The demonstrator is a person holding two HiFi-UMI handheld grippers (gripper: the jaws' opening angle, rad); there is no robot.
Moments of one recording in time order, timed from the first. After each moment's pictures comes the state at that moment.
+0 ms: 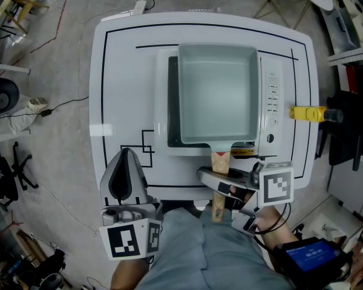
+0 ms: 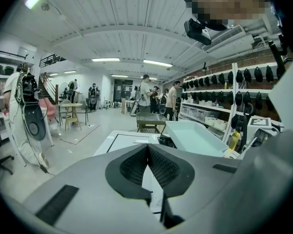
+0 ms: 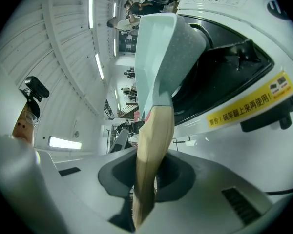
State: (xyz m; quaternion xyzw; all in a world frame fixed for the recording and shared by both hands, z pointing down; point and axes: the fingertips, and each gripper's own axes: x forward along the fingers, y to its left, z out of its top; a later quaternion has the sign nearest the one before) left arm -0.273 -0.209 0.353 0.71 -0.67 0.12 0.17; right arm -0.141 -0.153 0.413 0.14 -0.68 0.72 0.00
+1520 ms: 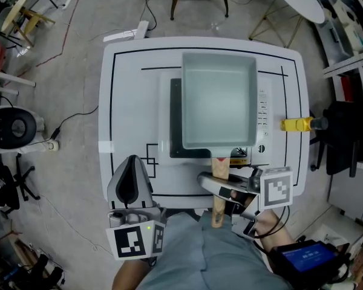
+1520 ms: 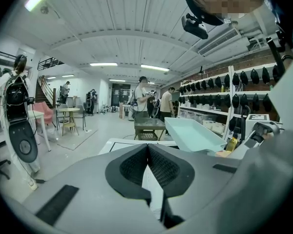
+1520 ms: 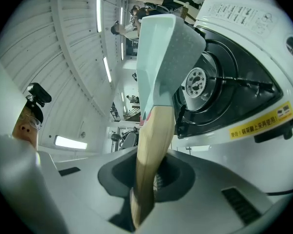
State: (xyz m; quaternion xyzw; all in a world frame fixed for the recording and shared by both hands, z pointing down) left arm -0.266 -0.213 0.318 0.72 -0.67 0.10 0.15; right arm -0.140 -0.170 0.363 0.13 -0.70 0.70 -0.03
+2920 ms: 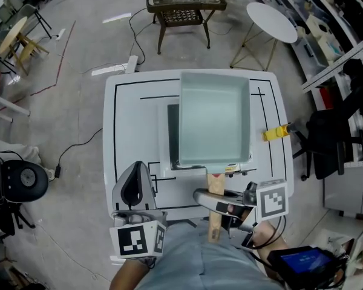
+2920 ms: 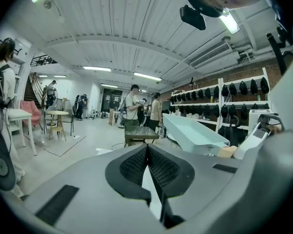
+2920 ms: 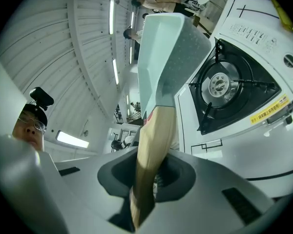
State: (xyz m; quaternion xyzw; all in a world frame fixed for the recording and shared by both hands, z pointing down) left arm -0.270 -0.210 0.260 0.77 -0.62 0.05 0.12; right arm -0.162 -0.140 0.282 0.15 -0.73 0.67 -0.06
